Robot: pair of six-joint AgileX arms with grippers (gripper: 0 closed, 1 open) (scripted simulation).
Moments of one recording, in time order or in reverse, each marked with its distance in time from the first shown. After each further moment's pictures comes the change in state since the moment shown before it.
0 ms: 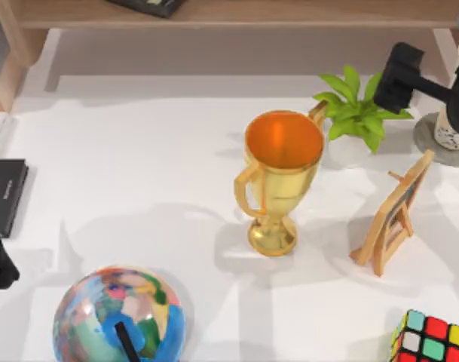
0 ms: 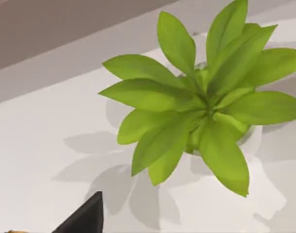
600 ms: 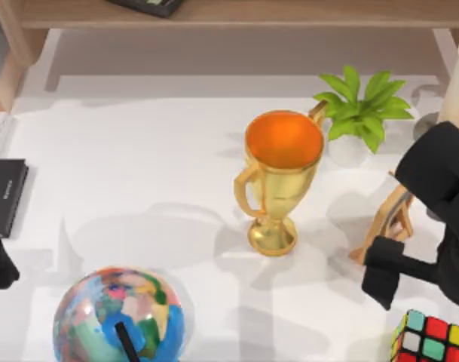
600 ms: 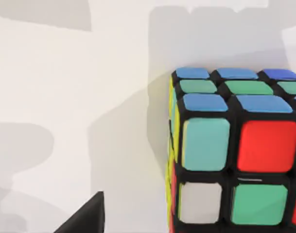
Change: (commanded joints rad) left arm 0.000 0.000 0.000 0.000 0.000 0.000; right arm 0.271 0.014 -0.059 -0.758 -0.068 0.362
